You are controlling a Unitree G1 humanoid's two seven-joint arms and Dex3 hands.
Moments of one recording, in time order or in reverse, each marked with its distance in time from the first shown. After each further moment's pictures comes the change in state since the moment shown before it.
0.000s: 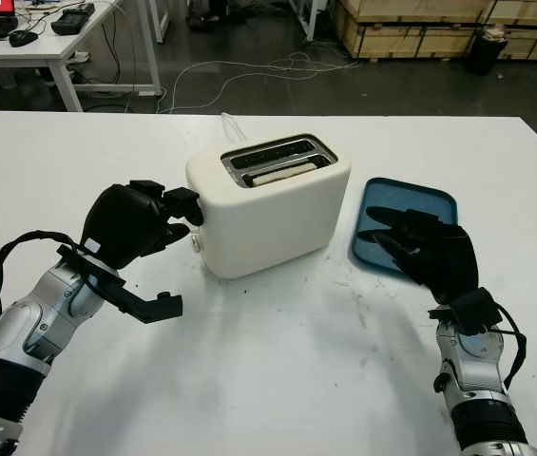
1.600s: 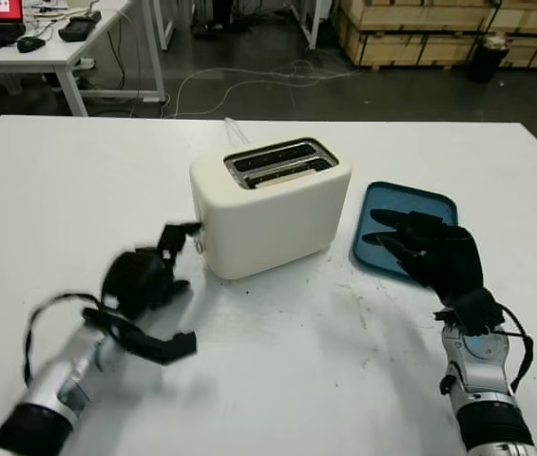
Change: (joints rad) left arm 0.136 -0.107 -0.144 0.197 0.017 0.114 0.047; right arm -0.005 -0.024 -0.019 0.029 -0.019 -0.032 -0.013
